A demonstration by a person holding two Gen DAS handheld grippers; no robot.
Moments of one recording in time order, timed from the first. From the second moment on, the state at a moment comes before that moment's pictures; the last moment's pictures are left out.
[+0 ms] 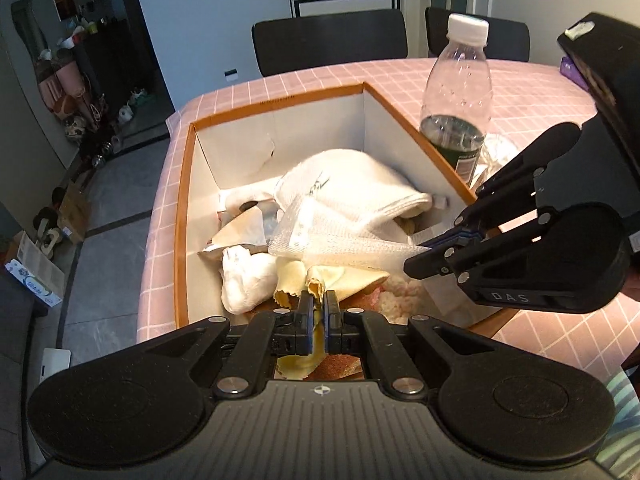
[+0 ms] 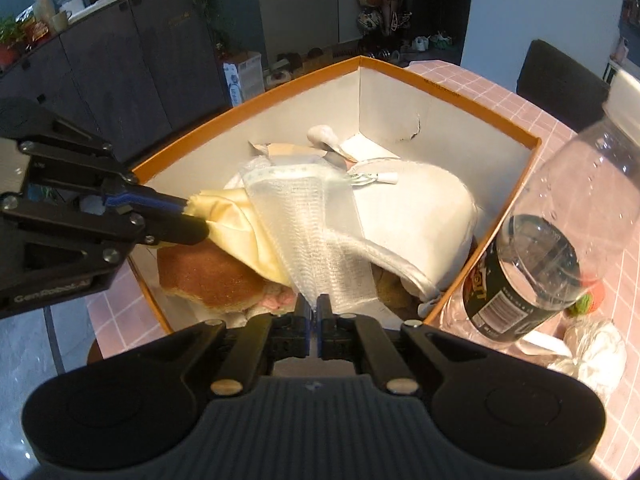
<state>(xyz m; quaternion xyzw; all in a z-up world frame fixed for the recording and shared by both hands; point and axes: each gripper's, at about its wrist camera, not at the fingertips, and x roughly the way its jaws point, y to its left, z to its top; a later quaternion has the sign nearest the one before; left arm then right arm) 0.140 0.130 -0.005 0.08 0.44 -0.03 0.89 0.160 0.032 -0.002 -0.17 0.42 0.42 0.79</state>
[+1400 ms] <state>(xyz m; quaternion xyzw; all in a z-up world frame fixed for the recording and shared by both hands) 0.076 0.032 0.056 0.09 0.23 -0.09 0.97 0.091 -0.118 0.057 -0.14 0.31 0.39 0.85</state>
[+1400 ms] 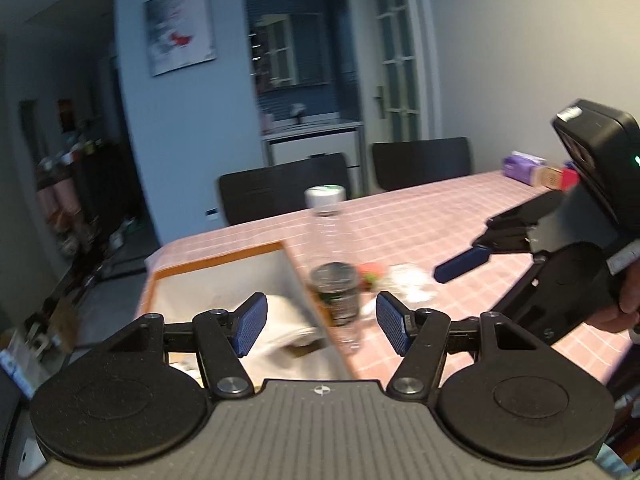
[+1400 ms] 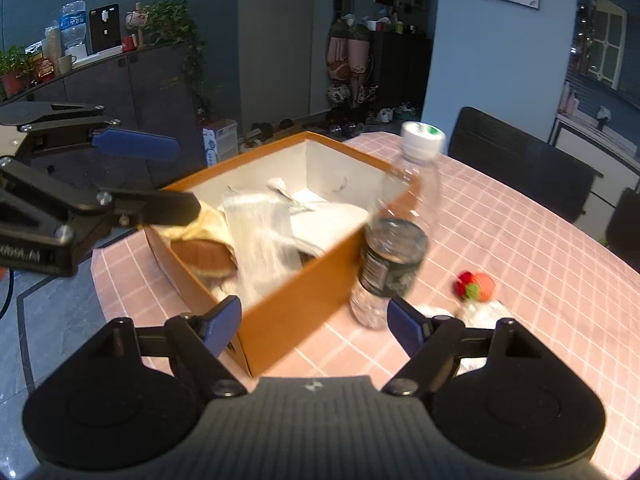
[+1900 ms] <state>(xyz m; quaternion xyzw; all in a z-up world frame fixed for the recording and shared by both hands) 0.105 -0.050 0.012 0.04 0.24 -0.19 0.95 0.104 -0.212 0.021 -0.14 0.36 0.29 0.88</state>
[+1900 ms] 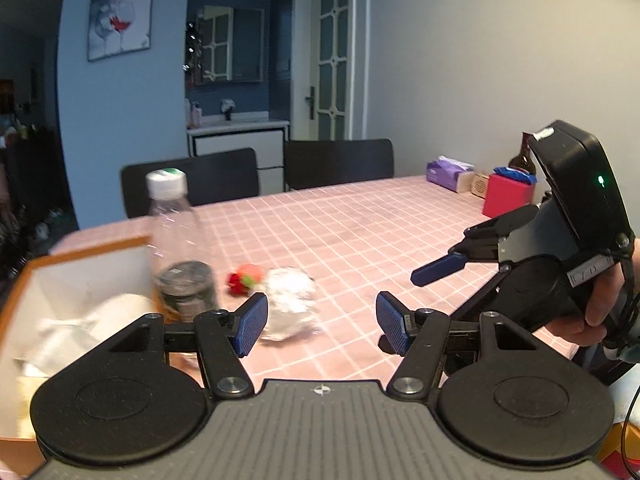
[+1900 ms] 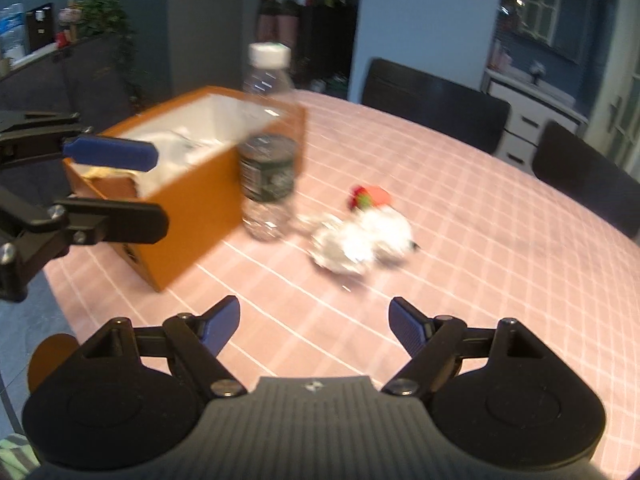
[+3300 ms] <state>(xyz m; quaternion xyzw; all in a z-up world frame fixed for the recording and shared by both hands) 0.306 -0.125 -0.092 0.18 0.42 -0.07 0.89 0.212 -0.268 -0.043 -0.09 0.42 0.20 0.88</state>
